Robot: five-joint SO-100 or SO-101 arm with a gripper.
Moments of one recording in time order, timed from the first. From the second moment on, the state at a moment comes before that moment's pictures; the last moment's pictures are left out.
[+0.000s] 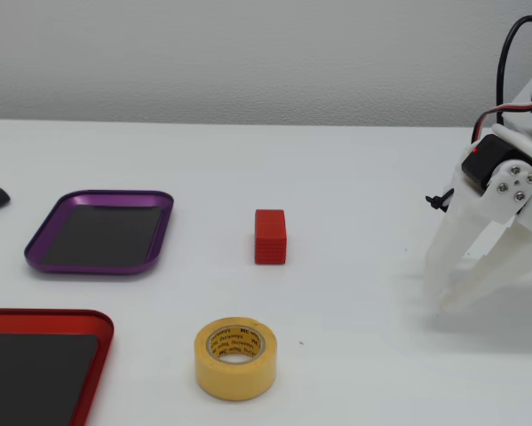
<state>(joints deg) -4.4 191.6 177.5 67.9 3.3</state>
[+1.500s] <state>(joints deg) 15.0 124.7 116.8 77.8 -7.3</state>
